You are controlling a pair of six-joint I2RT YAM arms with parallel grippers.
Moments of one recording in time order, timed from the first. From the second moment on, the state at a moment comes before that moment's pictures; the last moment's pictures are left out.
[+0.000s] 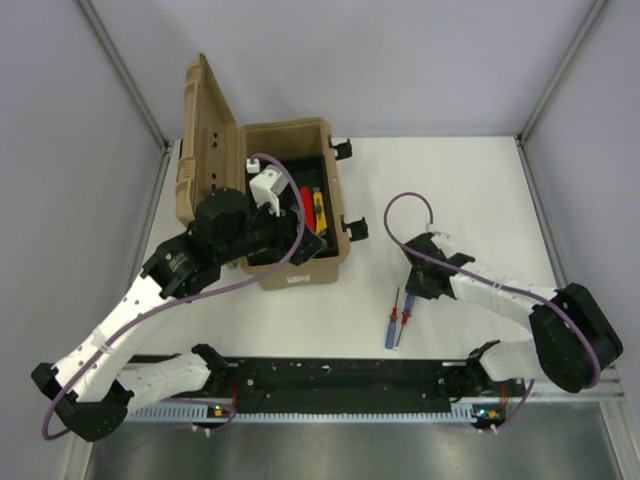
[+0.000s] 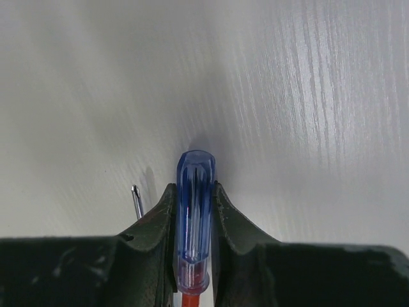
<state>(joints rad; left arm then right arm) -0.70 0.99 1.25 -0.62 0.19 -0.40 0.59 1.32 0.63 -0.46 0.28 0.86</state>
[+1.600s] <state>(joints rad) -0.88 1.14 1.11 -0.06 0.38 -0.67 0.58 0.88 0.86 0.19 -0.35 0.91</state>
